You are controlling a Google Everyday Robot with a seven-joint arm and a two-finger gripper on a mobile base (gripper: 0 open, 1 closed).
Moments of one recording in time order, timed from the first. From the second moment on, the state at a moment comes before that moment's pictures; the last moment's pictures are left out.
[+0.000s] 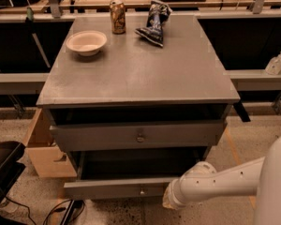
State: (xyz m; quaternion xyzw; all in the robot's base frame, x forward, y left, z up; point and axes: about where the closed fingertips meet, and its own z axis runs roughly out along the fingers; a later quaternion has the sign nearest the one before) arm 0.430 -0.117 0.374 -0.69 0.70 0.06 0.14
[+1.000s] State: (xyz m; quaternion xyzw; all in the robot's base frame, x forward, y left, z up) arm 0.491 -0.101 0.366 -0.70 0.69 0.05 0.16
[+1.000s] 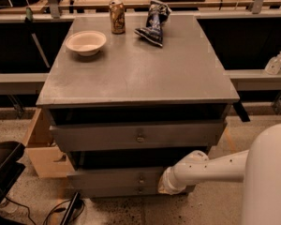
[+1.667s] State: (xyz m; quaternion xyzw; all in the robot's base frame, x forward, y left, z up) arm 0.539 -0.093 0.354 -0.70 0.69 0.05 0.18
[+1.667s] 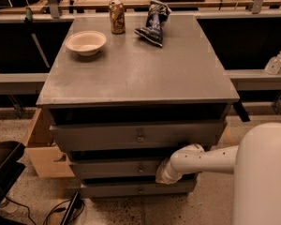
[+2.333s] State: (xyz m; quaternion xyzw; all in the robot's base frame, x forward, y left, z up) arm 0.519 -0.095 0.371 -0.71 0.68 0.07 0.16
